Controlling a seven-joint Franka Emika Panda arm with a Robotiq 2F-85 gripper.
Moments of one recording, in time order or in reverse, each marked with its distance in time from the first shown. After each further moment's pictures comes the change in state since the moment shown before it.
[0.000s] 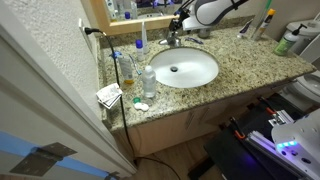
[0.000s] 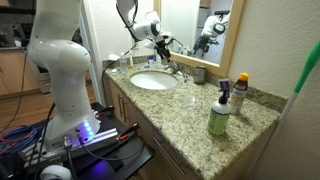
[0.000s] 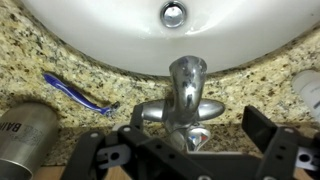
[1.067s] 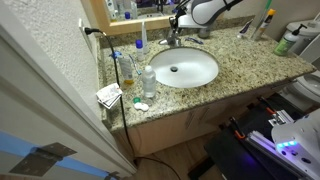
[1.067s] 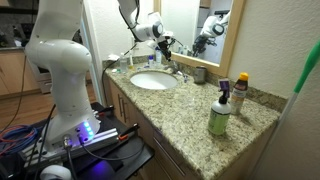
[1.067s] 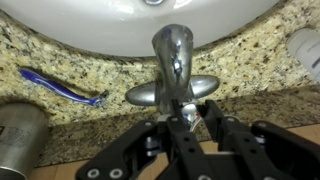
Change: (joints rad) arm 0.048 0.047 -0.068 0.047 0.084 0.088 0.039
